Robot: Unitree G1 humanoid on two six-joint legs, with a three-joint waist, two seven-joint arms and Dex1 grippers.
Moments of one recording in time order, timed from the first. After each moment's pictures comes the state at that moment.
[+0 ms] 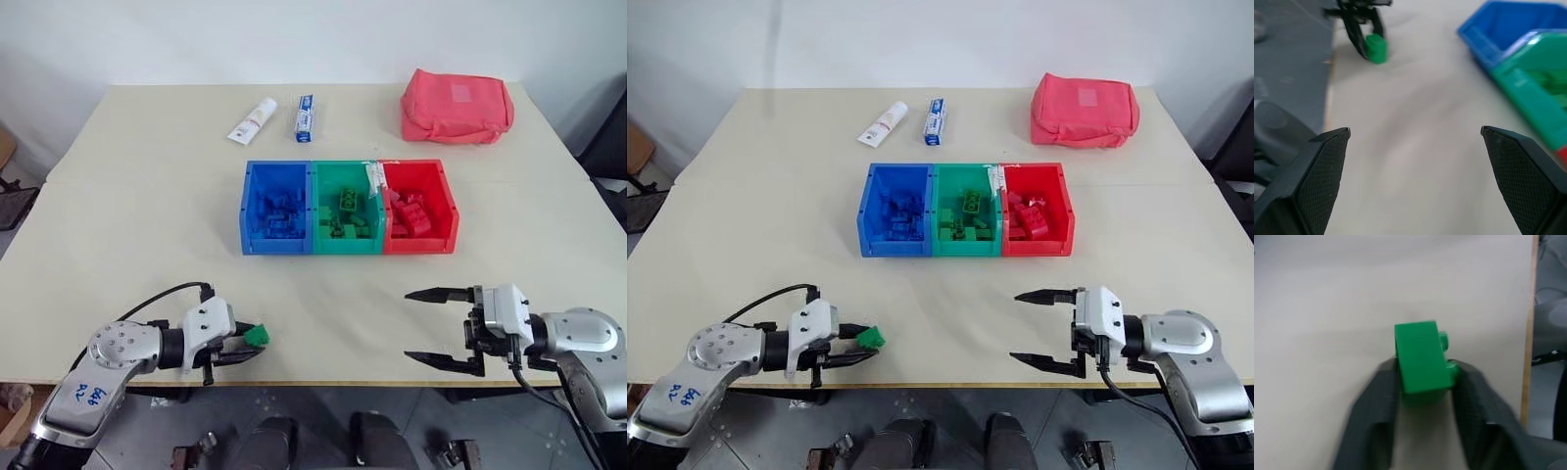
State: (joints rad) left arm -0.02 0.79 -0.01 -0.38 -0.35 0.42 -0.99; right arm 0.02 -0.78 -0.16 -0.26 0.49 0.02 1.25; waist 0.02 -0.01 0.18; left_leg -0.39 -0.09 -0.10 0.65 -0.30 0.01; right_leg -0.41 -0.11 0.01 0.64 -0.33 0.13
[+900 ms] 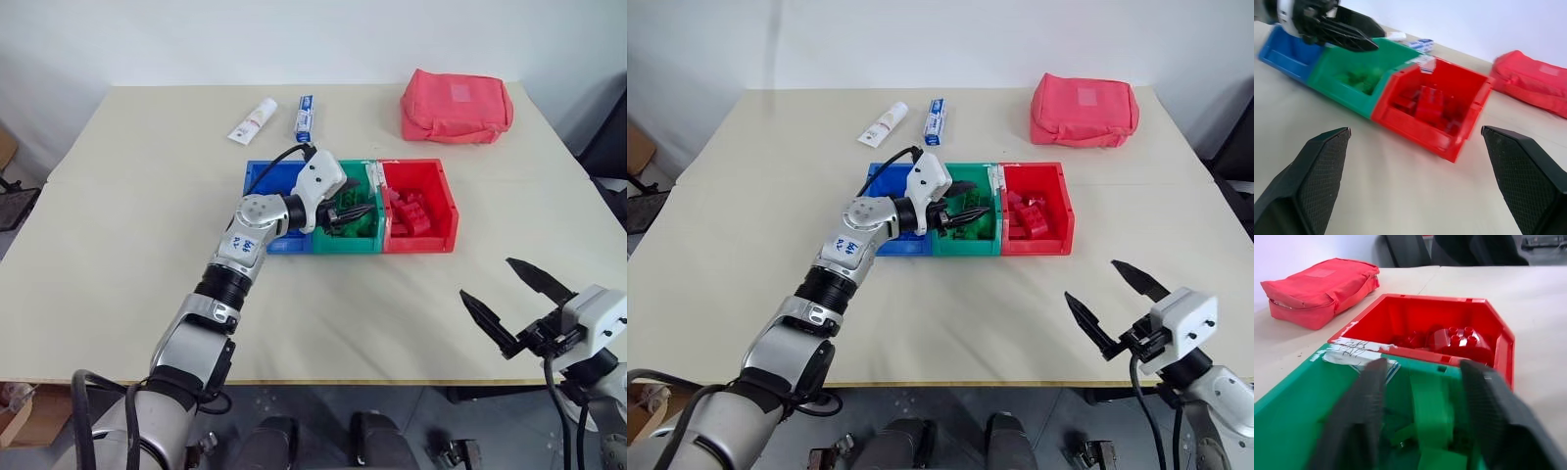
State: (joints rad) left arm -0.97 0.21 -0.16 0.59 -0.11 0.03 -0.75; right arm 0.31 -0.53 -0.43 -0.51 0.51 0.07 0.72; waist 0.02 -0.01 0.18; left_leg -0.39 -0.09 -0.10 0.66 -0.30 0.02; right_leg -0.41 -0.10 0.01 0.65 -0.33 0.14
